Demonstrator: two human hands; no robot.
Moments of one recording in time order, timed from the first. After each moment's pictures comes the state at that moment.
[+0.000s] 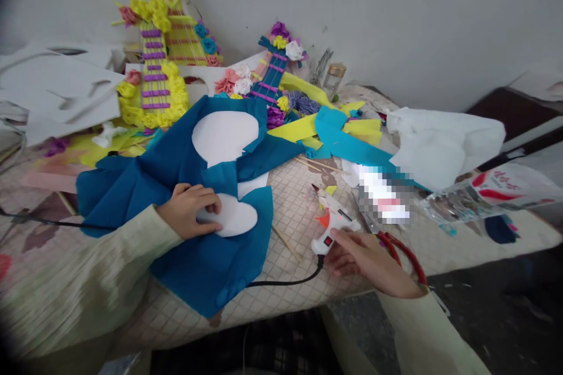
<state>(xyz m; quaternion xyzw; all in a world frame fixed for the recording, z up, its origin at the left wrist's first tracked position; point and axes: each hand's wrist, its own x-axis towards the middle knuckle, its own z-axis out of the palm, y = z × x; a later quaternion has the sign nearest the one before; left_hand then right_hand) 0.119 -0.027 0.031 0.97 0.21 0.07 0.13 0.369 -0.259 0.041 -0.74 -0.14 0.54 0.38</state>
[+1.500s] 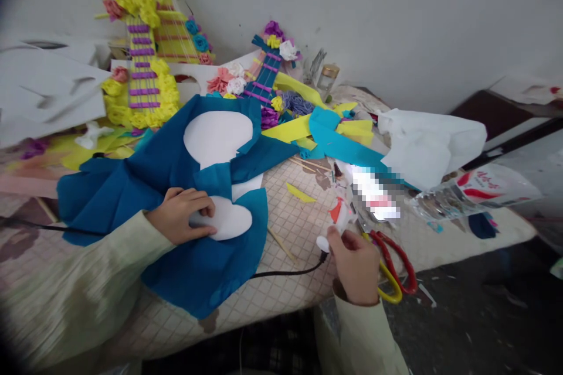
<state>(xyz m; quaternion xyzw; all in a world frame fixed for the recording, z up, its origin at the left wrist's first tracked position) 0.118 -0.027 0.030 0.96 0.22 0.05 0.14 0.342 -0.255 0.020 -0.90 -0.22 0.08 0.36</state>
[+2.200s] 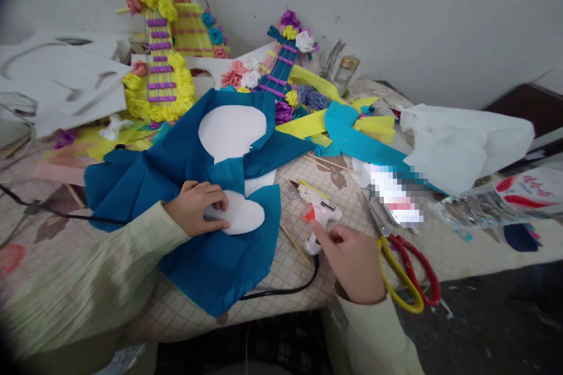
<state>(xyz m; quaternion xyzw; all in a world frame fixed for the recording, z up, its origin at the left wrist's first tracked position) 0.119 -0.027 0.032 0.96 0.22 0.04 0.16 0.327 -0.232 0.038 -0.90 -0.38 0.06 0.18</state>
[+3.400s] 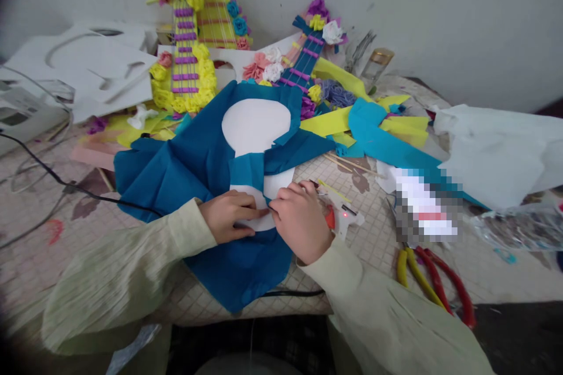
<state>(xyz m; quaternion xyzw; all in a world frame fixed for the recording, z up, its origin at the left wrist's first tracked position) 0.128 -0.041 0.019 0.98 0.05 0.04 0.18 0.285 -0.142 0.048 -0.66 -0.74 -0.02 0.10</state>
